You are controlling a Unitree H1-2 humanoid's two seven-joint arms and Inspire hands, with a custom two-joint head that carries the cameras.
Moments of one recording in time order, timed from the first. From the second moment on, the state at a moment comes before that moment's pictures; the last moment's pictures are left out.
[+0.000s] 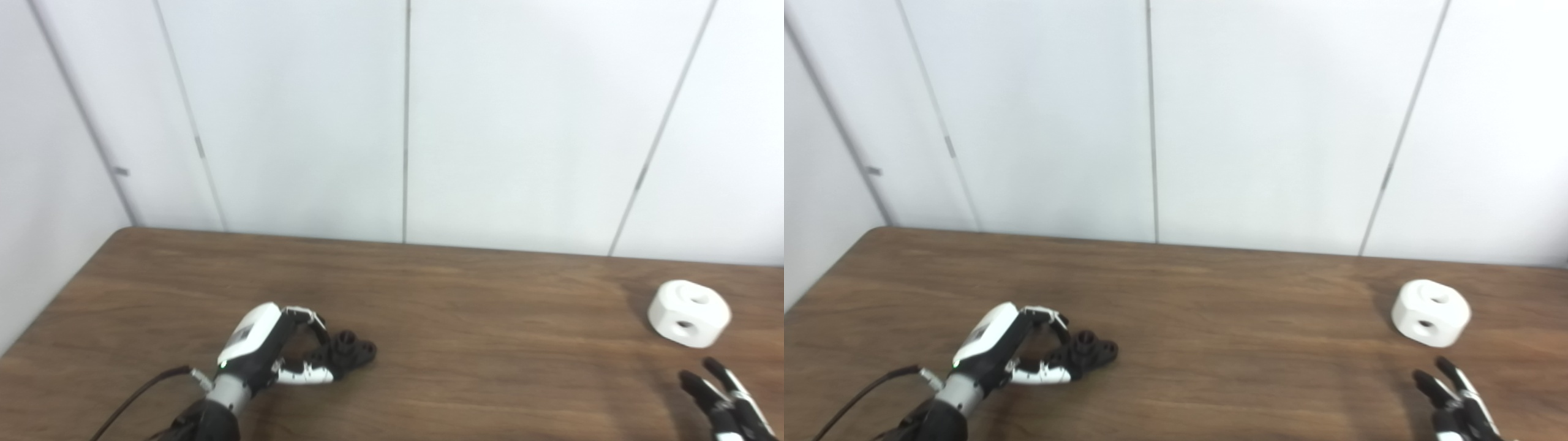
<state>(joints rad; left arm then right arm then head) -0.12 0.39 -0.18 -0.14 0.53 0.19 -0.11 0.19 -0.15 -0.21 -0.16 0.15 -0.14 0.08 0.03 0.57</state>
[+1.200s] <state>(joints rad) 0.00 0.29 -0.44 -0.30 0.72 0.11 -0.17 0.21 -0.14 -0.12 -0.31 0.08 0.05 -0.01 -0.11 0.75</state>
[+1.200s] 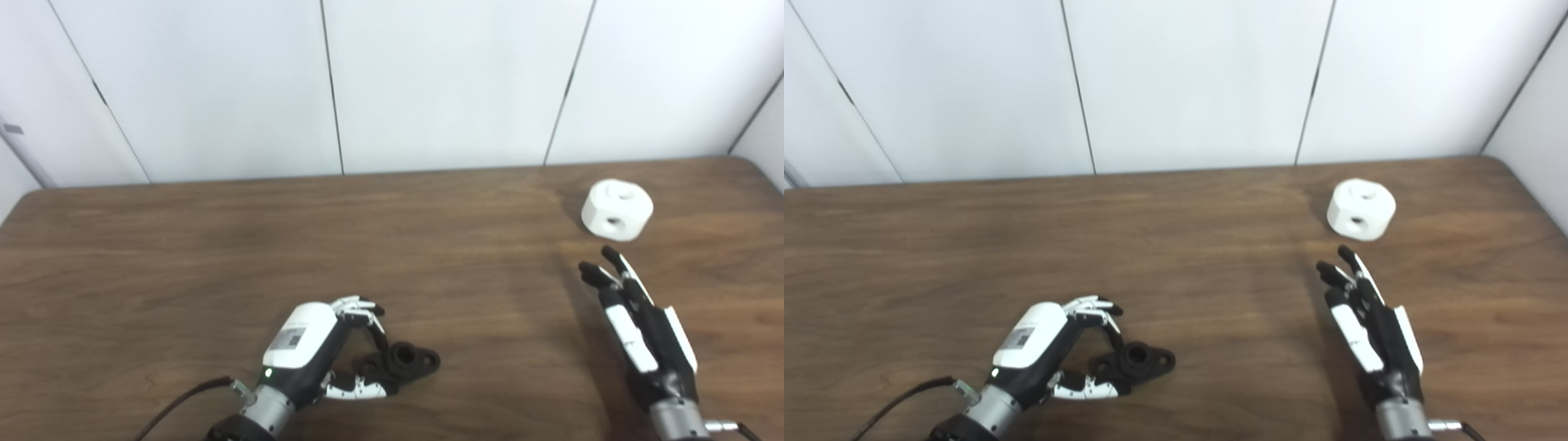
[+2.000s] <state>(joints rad) 0.01 0.31 -0.48 -0.32 0.90 0.09 -0.21 0.21 -0.14 -0.11 -0.36 0.09 0.08 -0.04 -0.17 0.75</state>
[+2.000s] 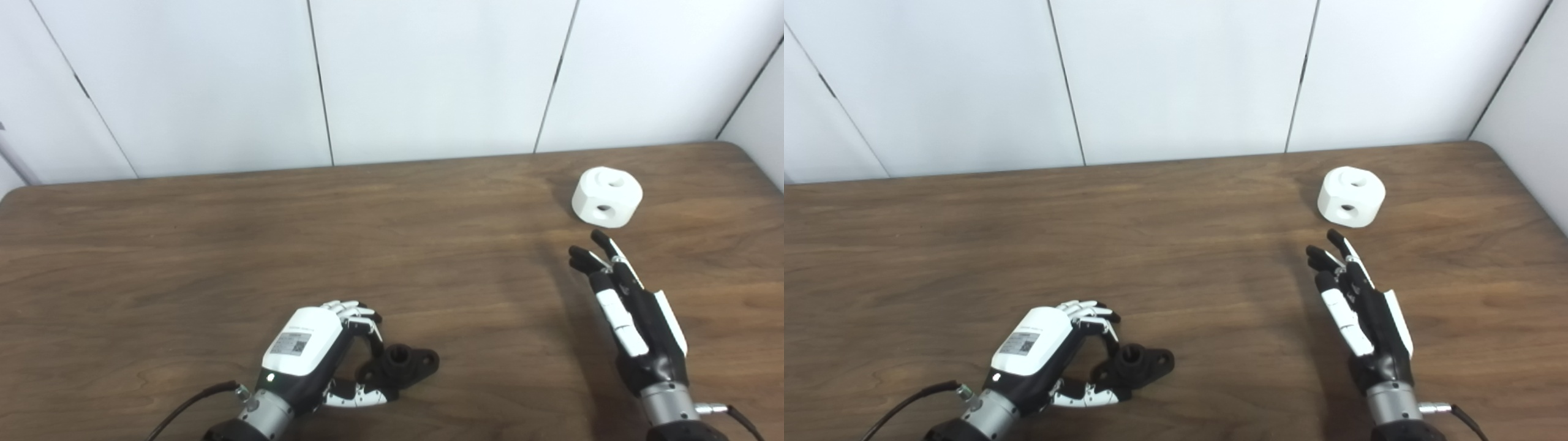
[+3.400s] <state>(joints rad) 0.02 0.33 -0.41 -0.29 0.87 -0.01 -0.21 -0.38 -0.52 -0.10 -0.07 -0.63 0.47 0.23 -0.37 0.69</state>
